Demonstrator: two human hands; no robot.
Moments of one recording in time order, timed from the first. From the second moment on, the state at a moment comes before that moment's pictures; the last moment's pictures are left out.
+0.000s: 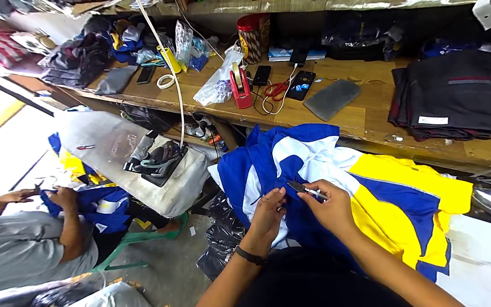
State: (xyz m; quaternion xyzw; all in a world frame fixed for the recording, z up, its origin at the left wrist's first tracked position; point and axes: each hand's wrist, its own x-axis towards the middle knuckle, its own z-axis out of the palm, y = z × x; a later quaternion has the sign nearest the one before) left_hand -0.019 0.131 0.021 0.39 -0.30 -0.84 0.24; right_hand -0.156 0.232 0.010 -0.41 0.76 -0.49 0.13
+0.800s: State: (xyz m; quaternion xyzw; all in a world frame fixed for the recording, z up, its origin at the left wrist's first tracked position) left_hand -0.016 0.131 0.018 0.39 -0.30 -0.84 0.23; right_hand -0.154 0.236 0.007 -0.44 0.77 -0.46 0.06
